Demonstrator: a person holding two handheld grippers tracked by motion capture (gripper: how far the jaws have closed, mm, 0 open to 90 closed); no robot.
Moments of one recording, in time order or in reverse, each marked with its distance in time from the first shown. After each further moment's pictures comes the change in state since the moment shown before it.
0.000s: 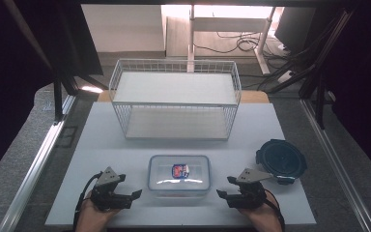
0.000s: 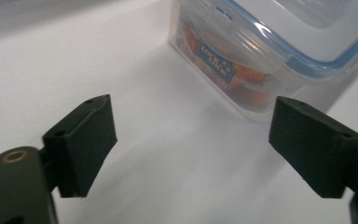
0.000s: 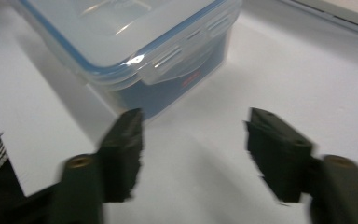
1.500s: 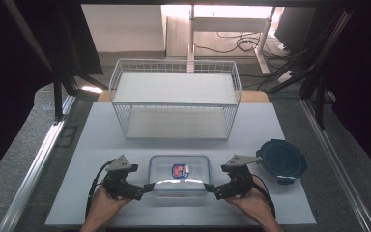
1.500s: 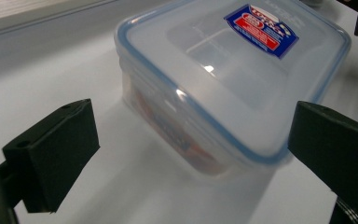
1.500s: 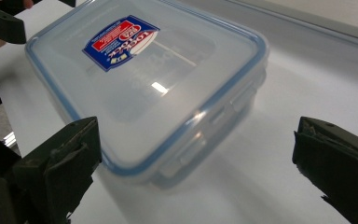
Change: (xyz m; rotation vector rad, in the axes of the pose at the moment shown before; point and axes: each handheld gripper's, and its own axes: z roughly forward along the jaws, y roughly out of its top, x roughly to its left) left arm -0.004 0.048 0.024 -0.023 -0.168 0.009; right arm 0.000 0.043 0.024 0.014 0.100 0.104
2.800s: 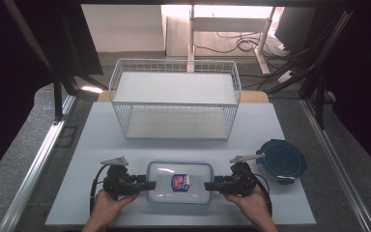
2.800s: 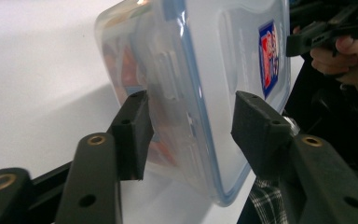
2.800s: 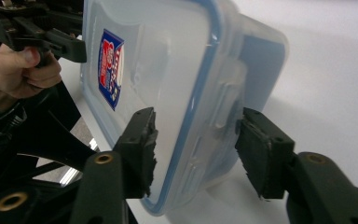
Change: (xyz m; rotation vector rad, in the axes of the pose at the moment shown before) left arm 0.001 -0.006 -0.007 0.007 -0.203 -0.220; right arm -0.002 -0.002 -0.010 0.052 0.194 0.255
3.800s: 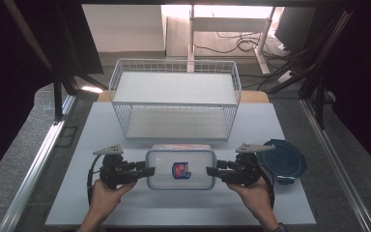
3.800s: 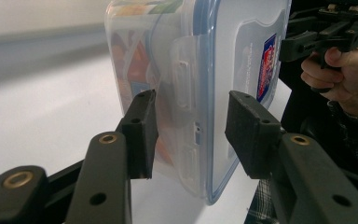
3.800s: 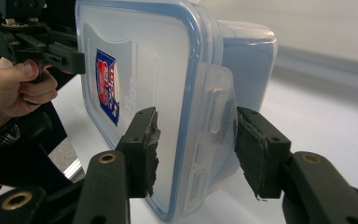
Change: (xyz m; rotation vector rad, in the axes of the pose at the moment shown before) left arm -0.009 0.036 -0.021 -0.107 -0.009 0.063; right arm 0.016 0.033 -0.024 -0.159 -0.054 -0.116
